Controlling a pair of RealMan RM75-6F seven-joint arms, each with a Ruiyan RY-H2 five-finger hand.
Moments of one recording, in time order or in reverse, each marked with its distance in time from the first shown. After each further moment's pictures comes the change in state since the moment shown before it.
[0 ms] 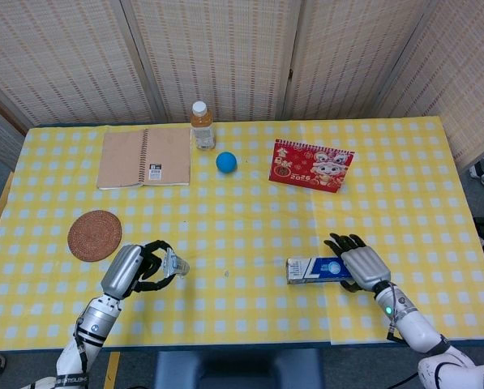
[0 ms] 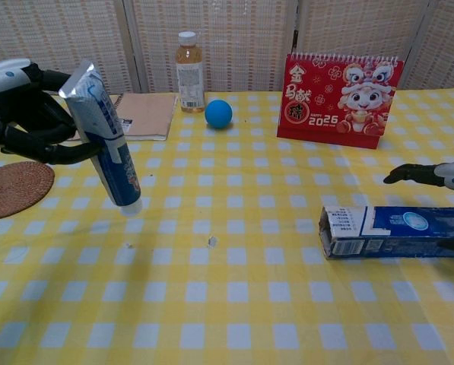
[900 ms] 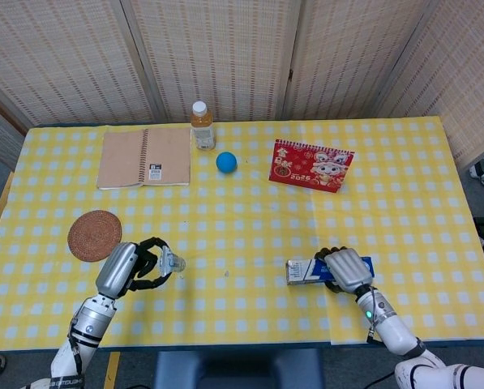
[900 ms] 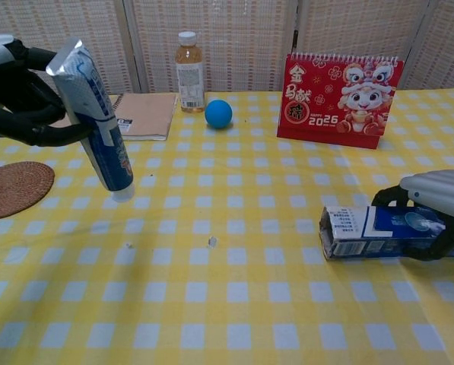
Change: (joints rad) left arm 0.010 0.033 -0.012 -0.049 0.012 0.024 0.018; right arm 0.009 -0.152 -0.032 0.079 -0.013 0.124 -0.067
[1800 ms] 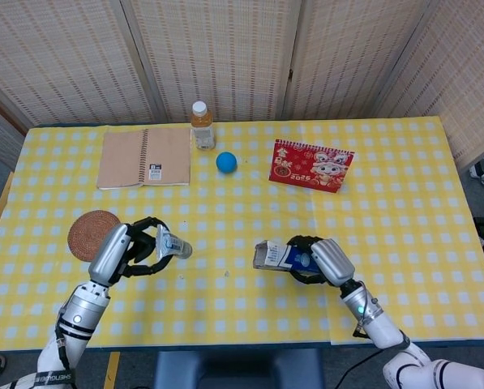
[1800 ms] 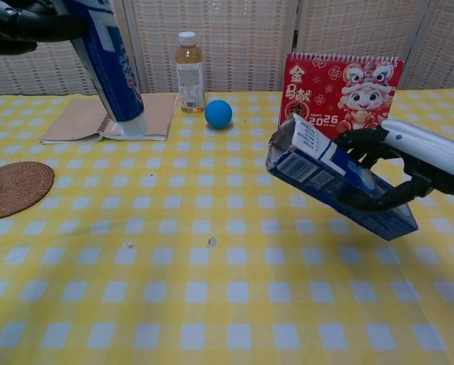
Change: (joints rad) left arm -0.049 0.154 -0.140 -0.251 -0.129 -0.037 -0.031; right arm -0.005 -0.145 0.037 0.190 -0.362 0.236 0.728
